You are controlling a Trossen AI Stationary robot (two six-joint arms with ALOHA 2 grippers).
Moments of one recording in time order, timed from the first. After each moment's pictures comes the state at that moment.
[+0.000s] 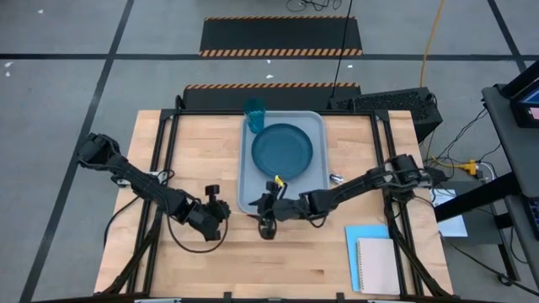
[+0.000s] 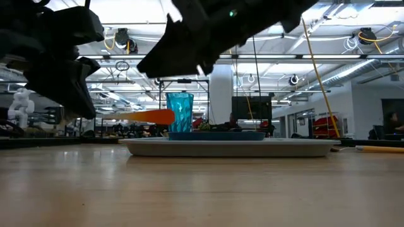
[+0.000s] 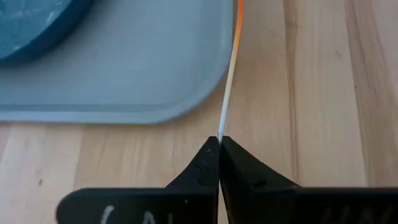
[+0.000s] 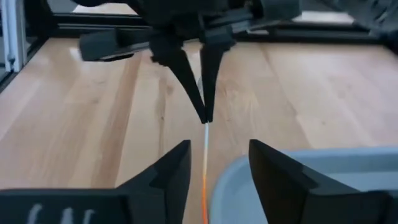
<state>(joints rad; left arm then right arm) -0.52 1.39 0.68 -0.36 -0.45 -0.39 0.26 1.93 1.17 0.29 0.30 0.14</state>
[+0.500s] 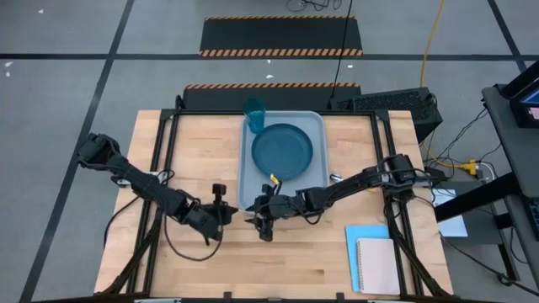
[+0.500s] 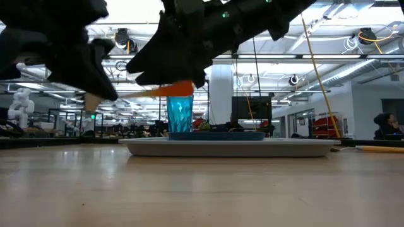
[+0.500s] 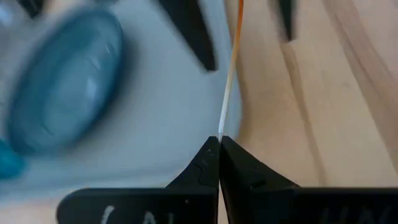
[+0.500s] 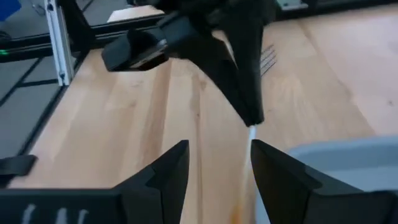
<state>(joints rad) -0.53 1.39 0.68 -0.19 -0.57 -0.04 0.22 1.95 1.20 0.28 0.12 0.29</state>
